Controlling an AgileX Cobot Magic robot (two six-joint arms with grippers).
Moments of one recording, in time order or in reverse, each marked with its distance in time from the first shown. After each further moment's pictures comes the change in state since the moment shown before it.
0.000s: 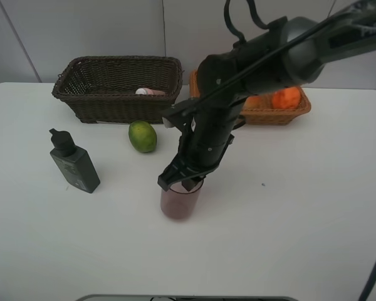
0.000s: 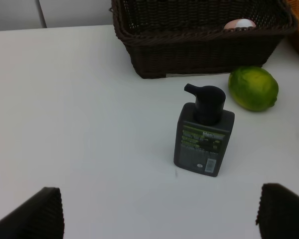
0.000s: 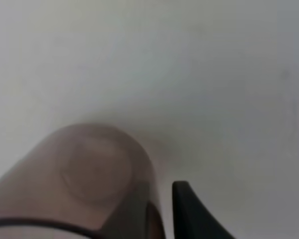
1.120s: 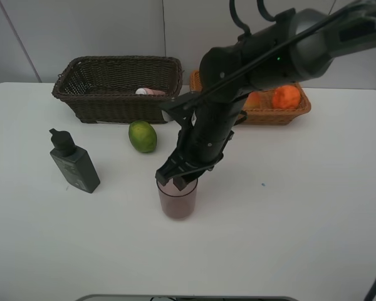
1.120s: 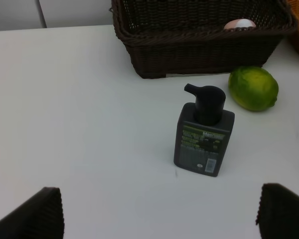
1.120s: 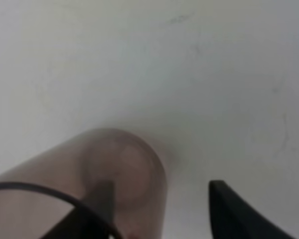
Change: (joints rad) left arm 0.000 0.000 0.000 0.000 0.000 0.000; right arm 0.000 -0.020 0.004 0.010 -0.017 0.003
